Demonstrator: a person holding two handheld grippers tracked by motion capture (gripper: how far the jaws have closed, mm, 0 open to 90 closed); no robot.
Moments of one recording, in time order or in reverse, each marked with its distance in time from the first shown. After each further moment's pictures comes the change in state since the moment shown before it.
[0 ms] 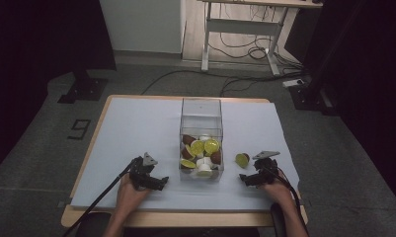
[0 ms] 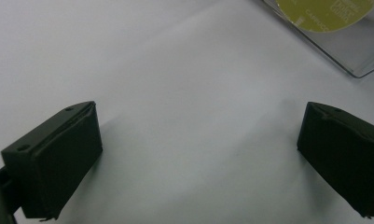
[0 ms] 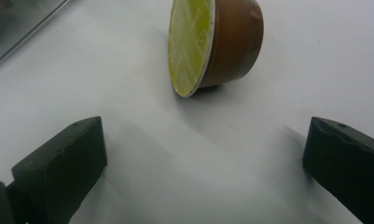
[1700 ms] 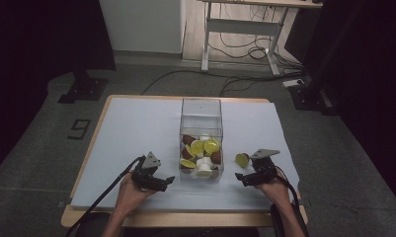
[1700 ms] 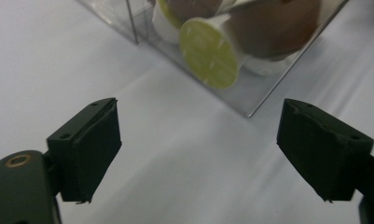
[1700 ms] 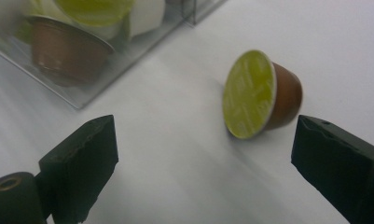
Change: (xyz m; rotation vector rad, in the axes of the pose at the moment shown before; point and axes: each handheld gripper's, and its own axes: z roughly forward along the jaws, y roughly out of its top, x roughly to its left) left arm -0.023 0.020 -0.030 -0.127 -0.125 0.097; right arm 0.023 0.019 -0.028 -0.079 0.081 -0.081
